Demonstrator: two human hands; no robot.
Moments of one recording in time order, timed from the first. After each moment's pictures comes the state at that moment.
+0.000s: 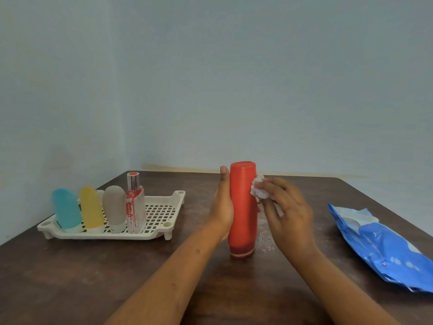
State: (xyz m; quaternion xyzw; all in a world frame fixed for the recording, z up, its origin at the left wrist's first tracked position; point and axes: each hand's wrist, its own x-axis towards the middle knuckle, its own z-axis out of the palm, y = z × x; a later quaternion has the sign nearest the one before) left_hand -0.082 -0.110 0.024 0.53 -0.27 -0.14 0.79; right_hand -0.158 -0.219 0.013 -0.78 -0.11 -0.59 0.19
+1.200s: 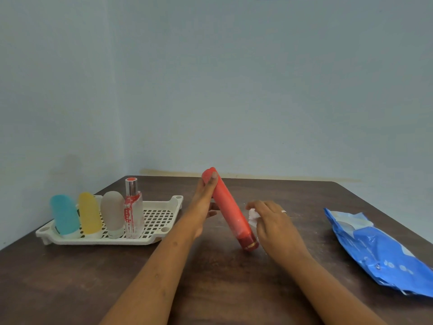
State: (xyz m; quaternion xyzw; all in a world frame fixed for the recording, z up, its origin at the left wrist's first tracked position) left_hand -0.045 -0.080 0.022 0.67 -0.20 -0.07 0.72; right_hand -0.152 -0.222 0.006 -0.95 0.04 -0.28 0.16
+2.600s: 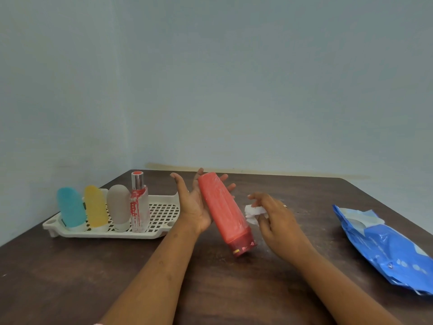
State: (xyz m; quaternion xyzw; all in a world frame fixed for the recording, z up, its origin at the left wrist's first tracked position) left_hand -0.029 -0.072 0.010 0.31 -0.15 -0.19 0.92; right_hand -0.147 -0.221 0.000 -0.92 -0.03 -0.31 0.23
